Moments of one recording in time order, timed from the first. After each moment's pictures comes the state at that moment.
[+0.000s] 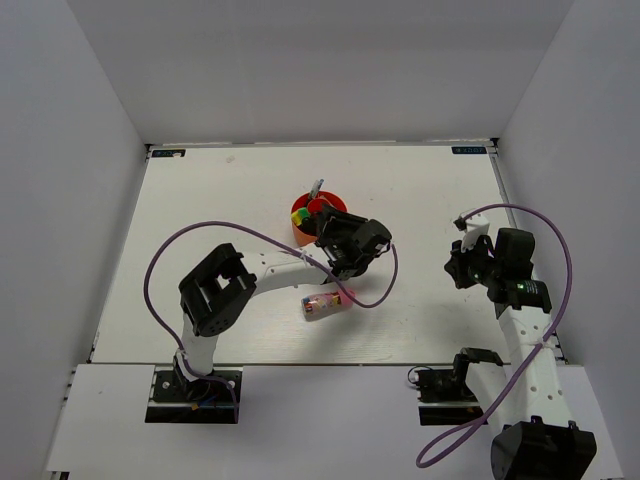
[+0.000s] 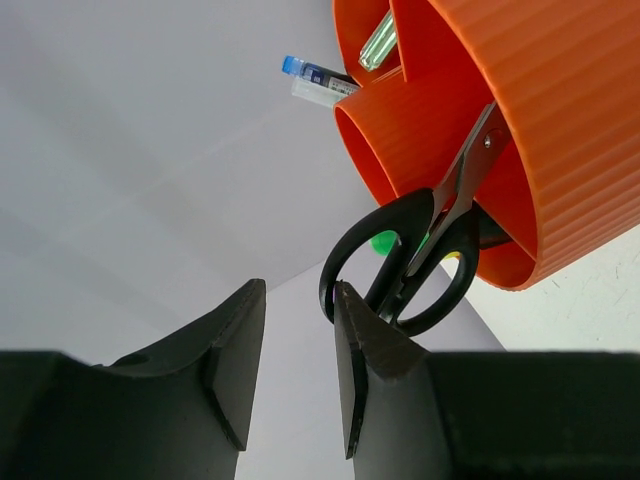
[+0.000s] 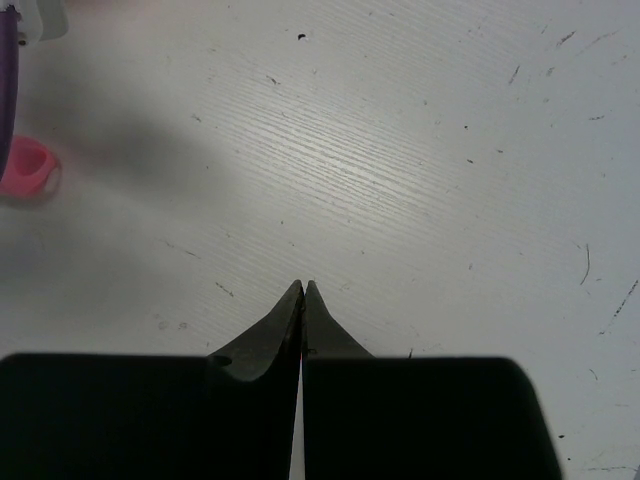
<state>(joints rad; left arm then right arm) -1.04 1.94 1.37 -0.16 -1.05 1.29 -0.09 0.77 0.67 -0.64 -0.47 -0.34</state>
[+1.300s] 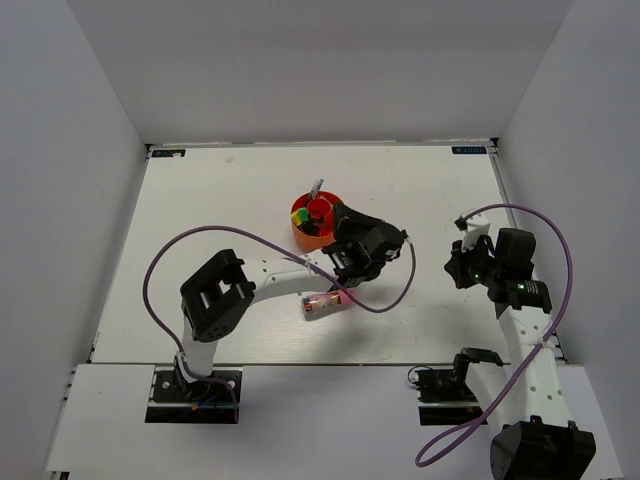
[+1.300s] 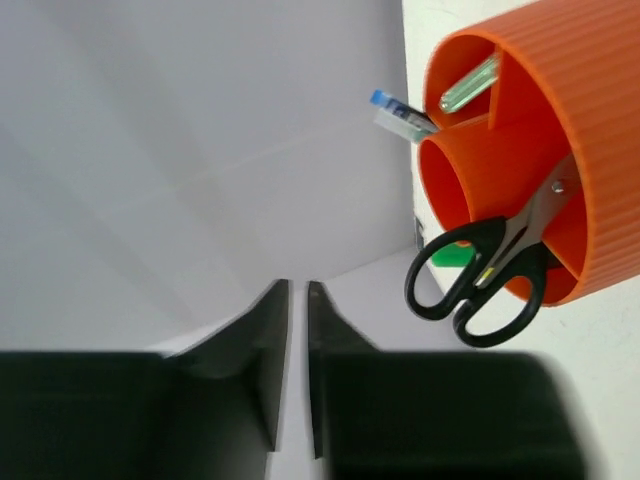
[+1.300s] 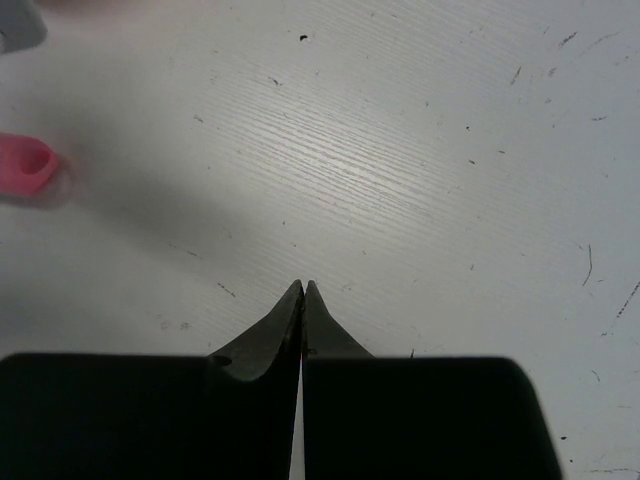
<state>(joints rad) -1.10 1.94 1.41 -0.03 -1.08 1.32 -0.10 0.77 0.67 -0.64 -0.47 -0.34</state>
